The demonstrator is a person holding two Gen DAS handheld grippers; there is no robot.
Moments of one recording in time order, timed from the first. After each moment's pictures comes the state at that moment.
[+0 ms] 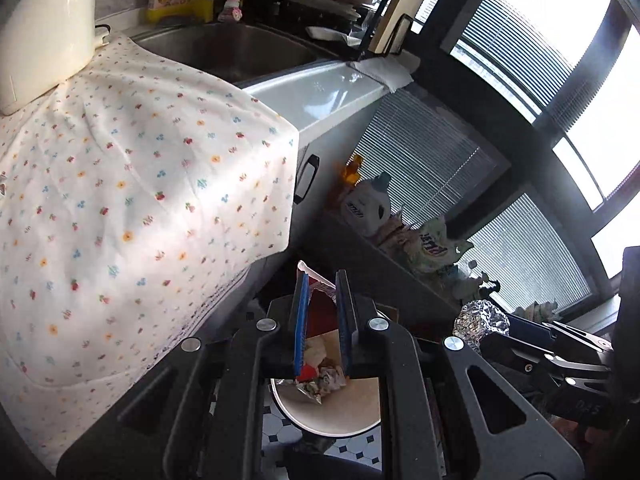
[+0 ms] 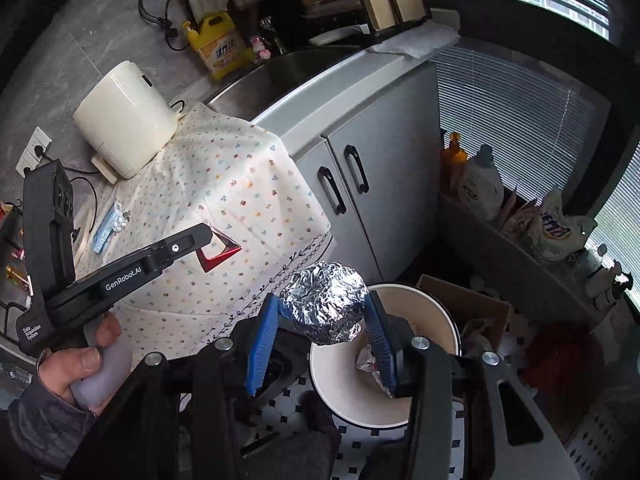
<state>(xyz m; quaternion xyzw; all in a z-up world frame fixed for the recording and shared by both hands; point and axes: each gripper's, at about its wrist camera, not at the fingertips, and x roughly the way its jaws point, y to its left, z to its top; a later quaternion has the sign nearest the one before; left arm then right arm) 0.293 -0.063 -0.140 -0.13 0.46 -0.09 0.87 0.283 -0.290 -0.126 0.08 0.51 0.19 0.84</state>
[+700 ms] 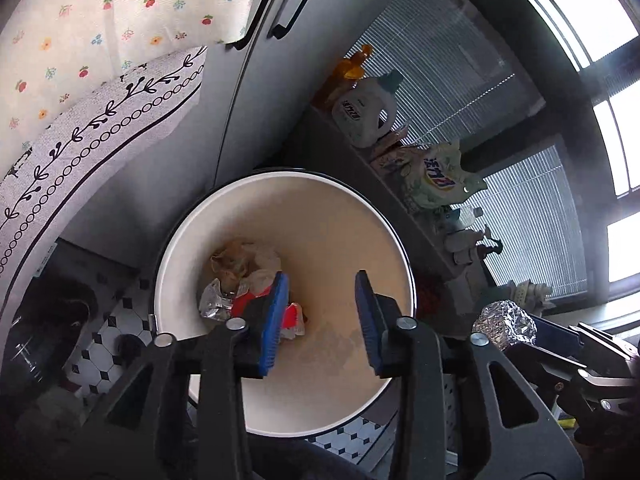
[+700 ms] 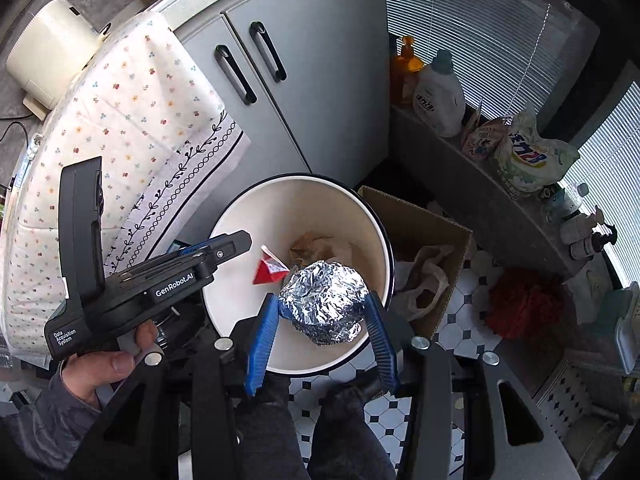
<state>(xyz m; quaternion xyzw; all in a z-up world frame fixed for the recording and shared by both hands) 0.281 -0.139 -0.329 -0.21 0.56 -0.09 0.80 0.279 -0.343 -0.254 0.02 0.61 0.14 0.78</state>
